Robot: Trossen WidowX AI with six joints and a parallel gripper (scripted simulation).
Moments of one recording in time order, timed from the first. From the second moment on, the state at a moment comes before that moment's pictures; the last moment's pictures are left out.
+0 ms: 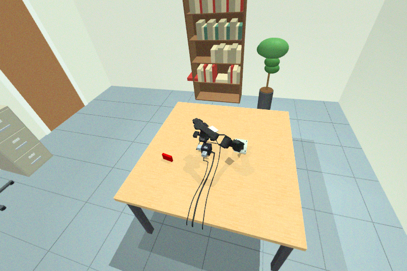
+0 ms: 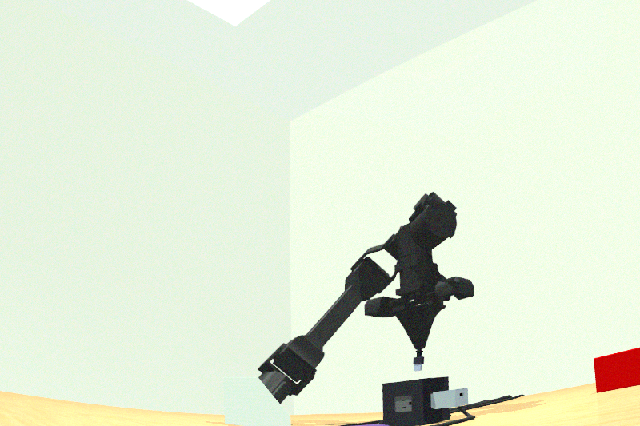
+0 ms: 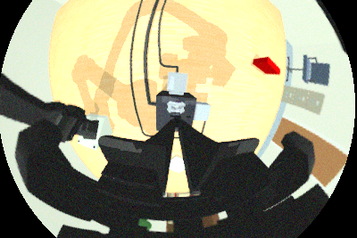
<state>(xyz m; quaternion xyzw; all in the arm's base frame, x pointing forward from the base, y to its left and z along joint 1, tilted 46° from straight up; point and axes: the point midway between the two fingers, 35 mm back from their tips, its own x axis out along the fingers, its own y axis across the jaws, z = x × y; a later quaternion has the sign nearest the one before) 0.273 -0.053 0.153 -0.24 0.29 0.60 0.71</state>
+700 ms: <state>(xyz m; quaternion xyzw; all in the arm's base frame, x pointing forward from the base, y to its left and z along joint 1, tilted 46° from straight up) 0.274 -0.049 0.153 -0.24 0.29 0.60 0.71</state>
